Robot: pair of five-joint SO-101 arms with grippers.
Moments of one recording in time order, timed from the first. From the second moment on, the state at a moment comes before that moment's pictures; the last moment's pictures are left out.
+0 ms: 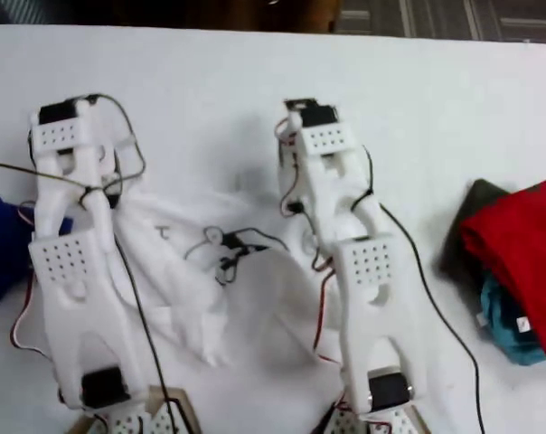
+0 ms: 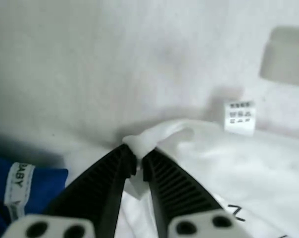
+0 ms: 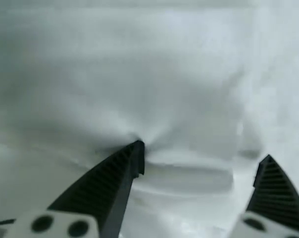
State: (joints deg) left arm -22.7 58.5 -50.5 98.2 2.0; right arm -16.4 59.2 -49.5 100.0 -1.6
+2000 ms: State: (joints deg) left arm -22.7 58.5 -50.5 98.2 2.1; right arm -19.3 57.2 -55.2 100.1 -4.4
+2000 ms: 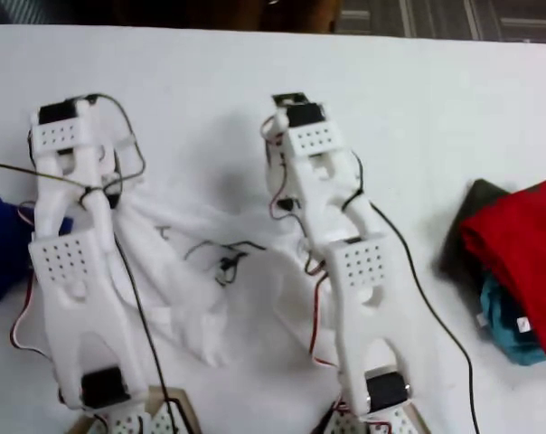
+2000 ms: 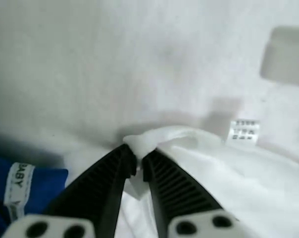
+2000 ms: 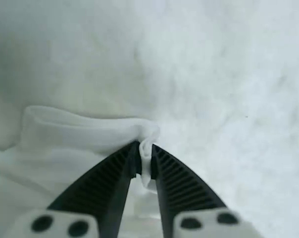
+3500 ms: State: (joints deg) left arm -20.7 0.6 -69.1 101.6 -3.9; right arm 1.1 -20.9 -55.9 94.6 1.6
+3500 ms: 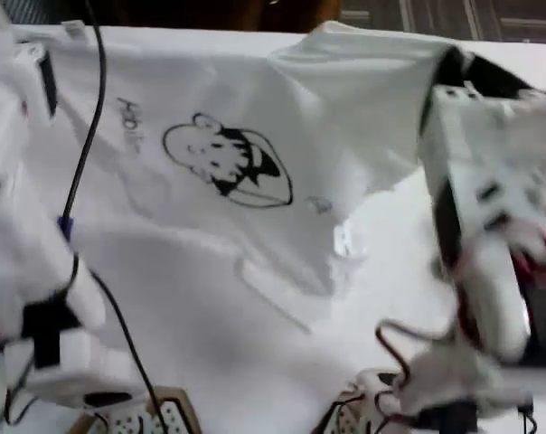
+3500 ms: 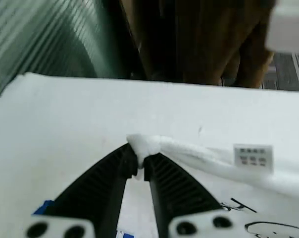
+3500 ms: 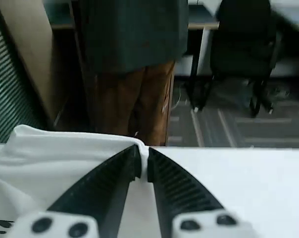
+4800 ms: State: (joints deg) left arm -23.3 -61.2 -30.4 97.7 -4.0; right arm 17.1 -50.8 -55.1 87.4 10.0
